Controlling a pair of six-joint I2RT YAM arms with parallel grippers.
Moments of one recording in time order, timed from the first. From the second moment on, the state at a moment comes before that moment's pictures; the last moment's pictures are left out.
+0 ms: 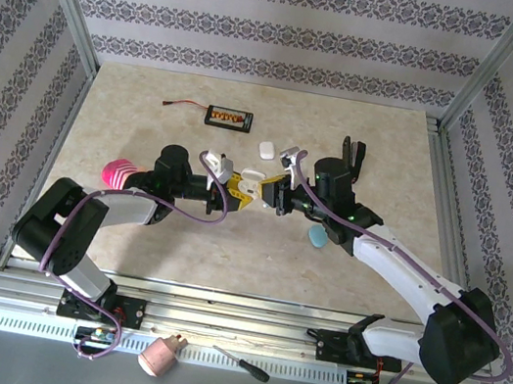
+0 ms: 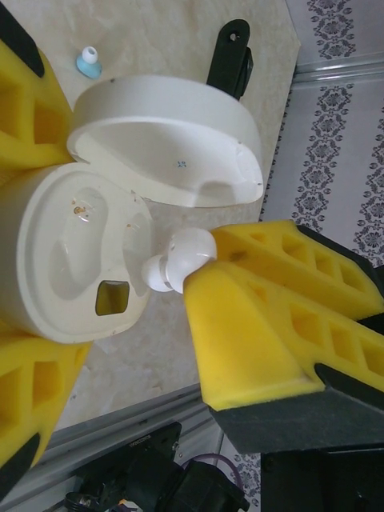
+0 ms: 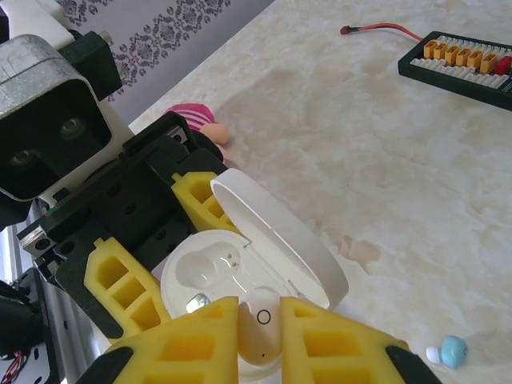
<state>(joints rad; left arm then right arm) -0.39 1.54 0.61 0.75 0.95 0.00 0.59 1.28 0.85 -0.04 -0.46 0.23</state>
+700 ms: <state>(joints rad) -0.39 1.54 0.62 0.75 0.94 -0.01 0.59 1.31 0.86 -0.04 -0.50 0.20</state>
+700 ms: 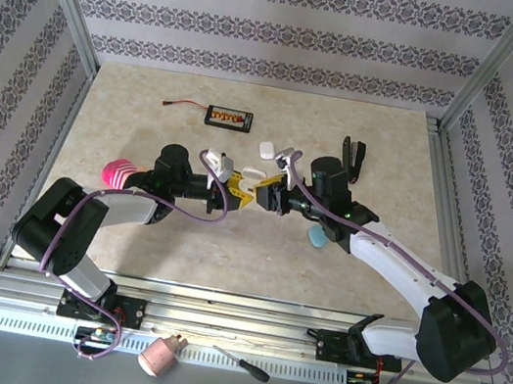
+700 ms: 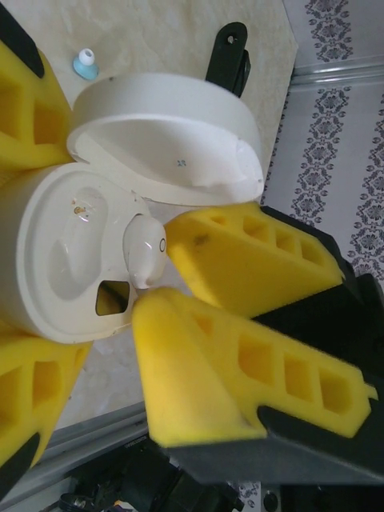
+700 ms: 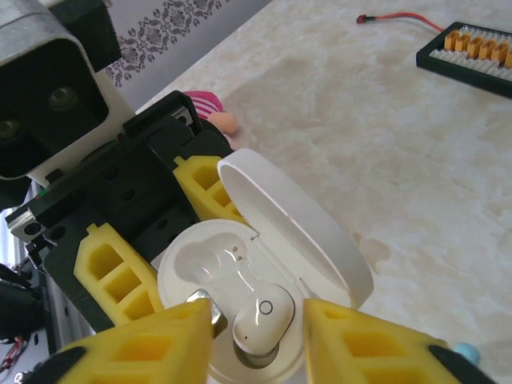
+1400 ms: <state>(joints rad) -0.11 1.54 0.62 0.76 0.84 -0.01 0.64 1.32 0.83 0.05 -0.40 0.20</state>
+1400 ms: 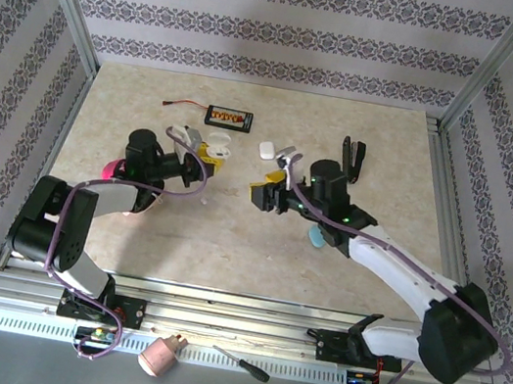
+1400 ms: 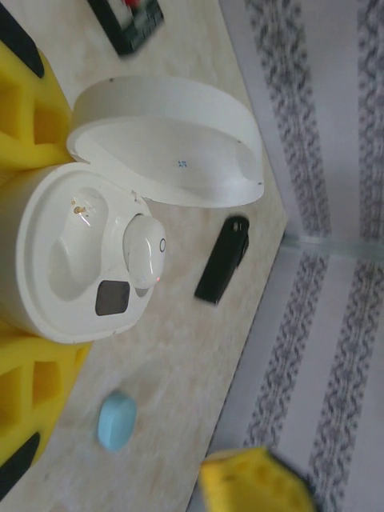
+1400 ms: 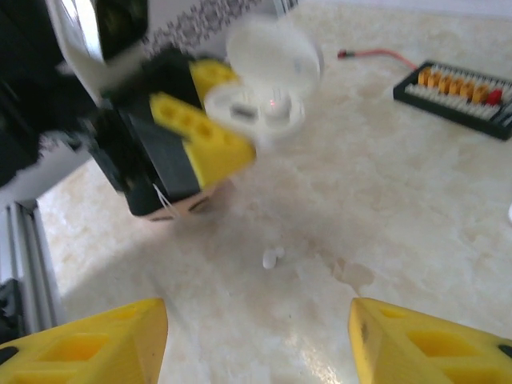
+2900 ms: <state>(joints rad) 0.06 1.46 0.65 0.83 0.75 -0.12 0.85 2.15 1.37 -0.06 -0.21 -0.13</state>
